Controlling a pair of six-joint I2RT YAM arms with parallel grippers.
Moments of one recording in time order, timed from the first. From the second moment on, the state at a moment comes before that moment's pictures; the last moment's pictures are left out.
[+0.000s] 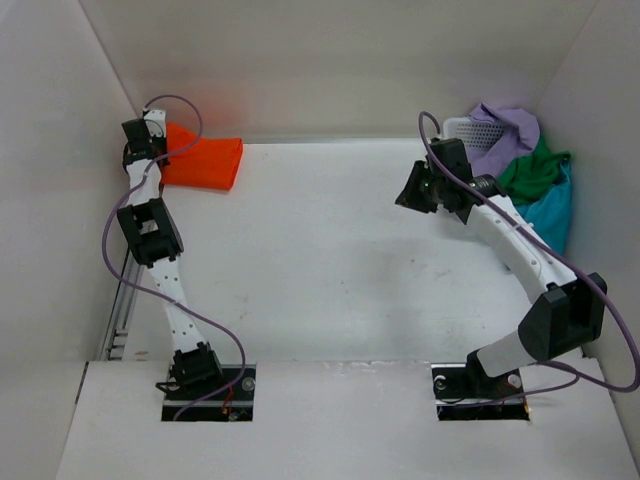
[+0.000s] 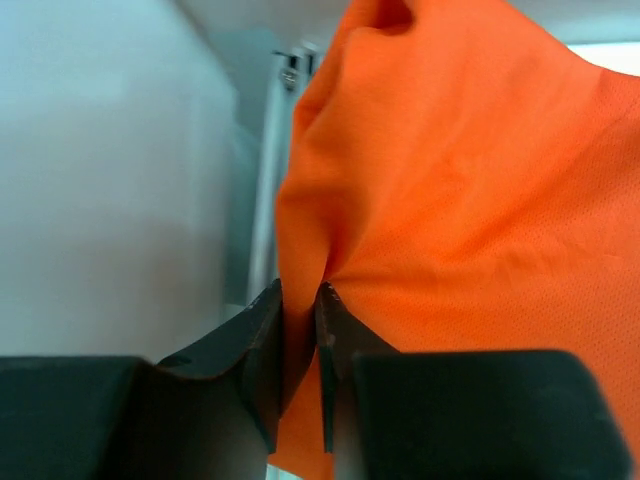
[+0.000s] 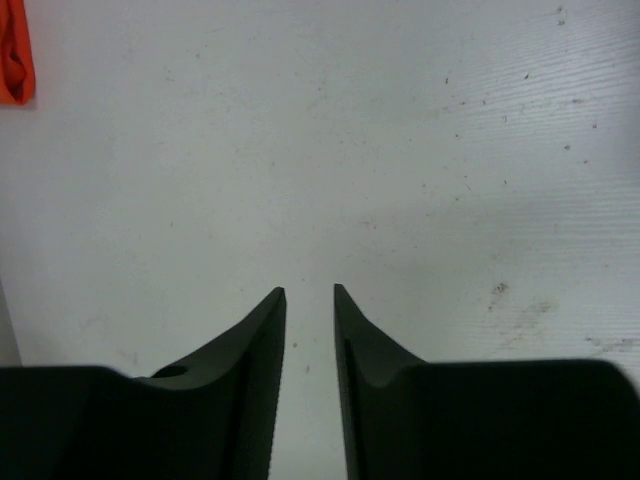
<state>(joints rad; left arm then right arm) 0.35 2.64 2.38 -0.28 0.11 0.29 0.35 1.49 1.37 -0.65 -0.02 0.62</state>
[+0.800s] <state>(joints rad) 0.29 2.09 2.03 -0.21 -0.10 0.40 -0.15 1.97 1.93 -0.75 0.37 0.44</state>
